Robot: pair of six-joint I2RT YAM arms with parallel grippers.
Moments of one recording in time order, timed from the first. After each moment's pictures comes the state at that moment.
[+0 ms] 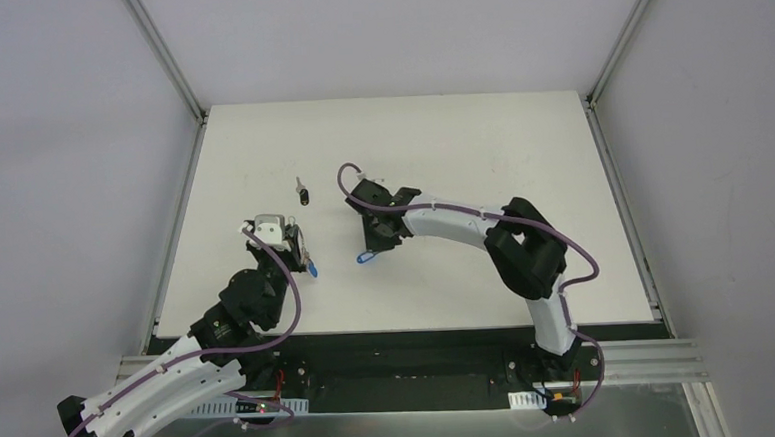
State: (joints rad) left arm -0.93 0.38 0.38 0.02 -0.85 -0.01; right arm 0.95 2.07 1.56 -0.62 0.14 0.73
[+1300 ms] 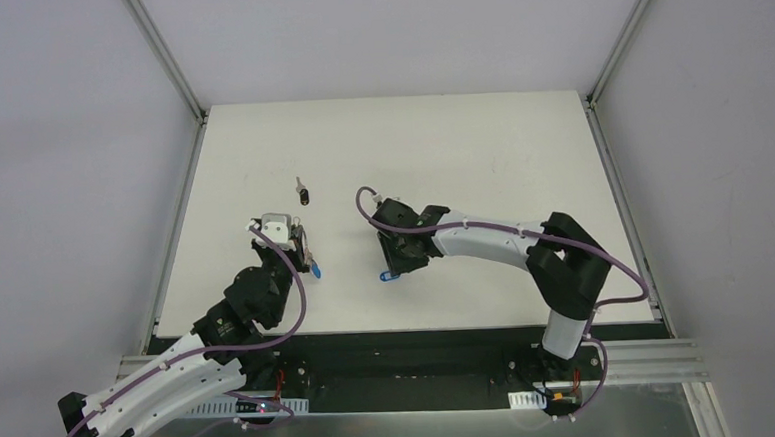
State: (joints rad) left arm -0.93 0.42 0.38 0.02 -0.82 -0.01; right arm 0.99 1.76 1.21 -0.63 0.12 0.62
